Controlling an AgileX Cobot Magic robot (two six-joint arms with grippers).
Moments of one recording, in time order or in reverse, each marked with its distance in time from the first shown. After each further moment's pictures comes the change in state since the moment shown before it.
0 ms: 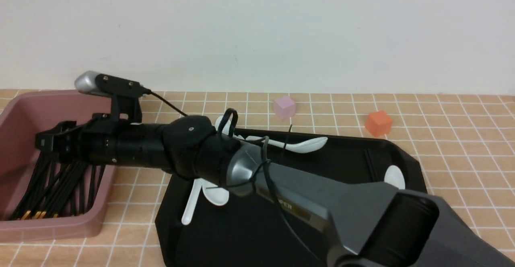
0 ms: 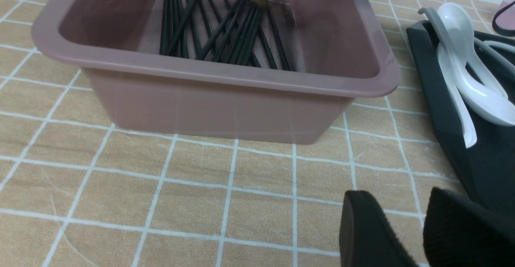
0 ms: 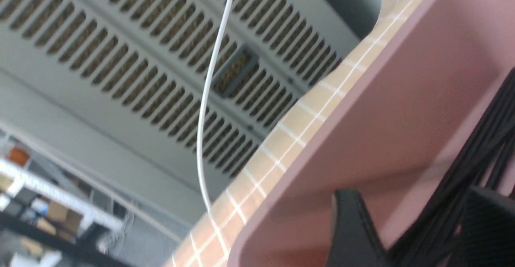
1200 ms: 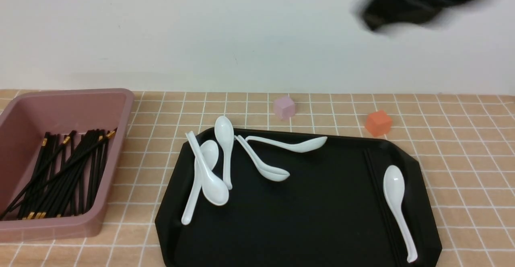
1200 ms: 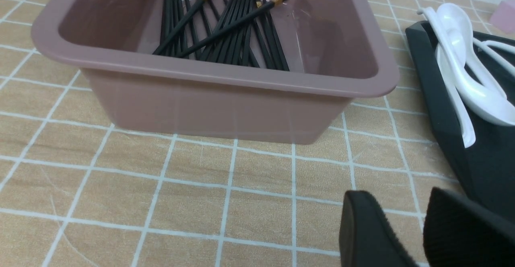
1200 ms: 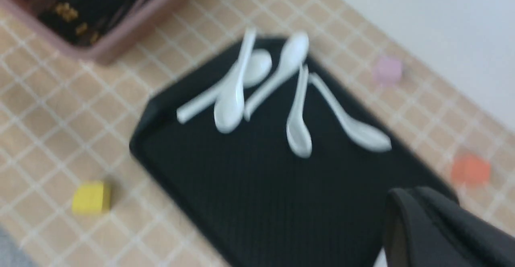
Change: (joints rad) right arm -0.137 -1.319 0.625 -1.599 0.901 0.827; left arm 0.000 0.000 0.000 0.000 0.000 0.000
